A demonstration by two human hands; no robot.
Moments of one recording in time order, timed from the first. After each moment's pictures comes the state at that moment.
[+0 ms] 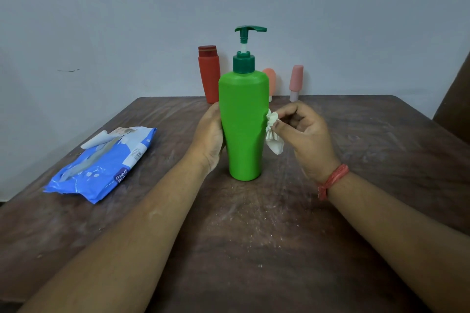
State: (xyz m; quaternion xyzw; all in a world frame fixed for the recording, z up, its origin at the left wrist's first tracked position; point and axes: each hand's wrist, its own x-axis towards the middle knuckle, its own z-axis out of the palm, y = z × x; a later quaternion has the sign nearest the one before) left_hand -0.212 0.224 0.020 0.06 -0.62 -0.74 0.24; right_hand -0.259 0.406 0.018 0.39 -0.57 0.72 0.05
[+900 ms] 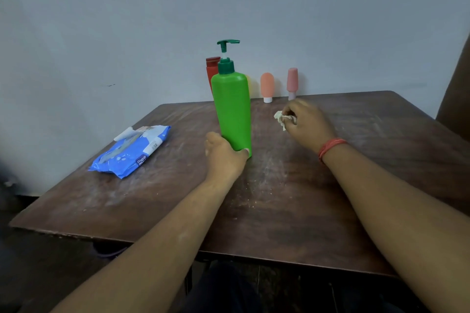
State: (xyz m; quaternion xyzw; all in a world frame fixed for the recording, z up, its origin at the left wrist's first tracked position) left_hand -0.153 0.309 -0.006 0.29 -0.83 -0.37 0.30; right_hand -0.312 0.461 0.012 0.40 -0.82 0.34 0.25
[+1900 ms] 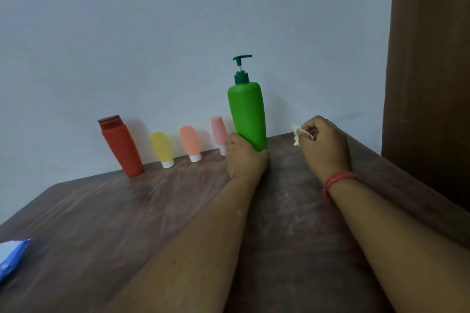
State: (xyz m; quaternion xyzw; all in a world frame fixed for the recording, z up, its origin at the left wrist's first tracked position) left_hand -0.472 0.405 0.003 0.19 -0.89 -0.32 0.26; right_hand -0.487 0.564 -0.001 0.10 -0.78 0.52 0.33
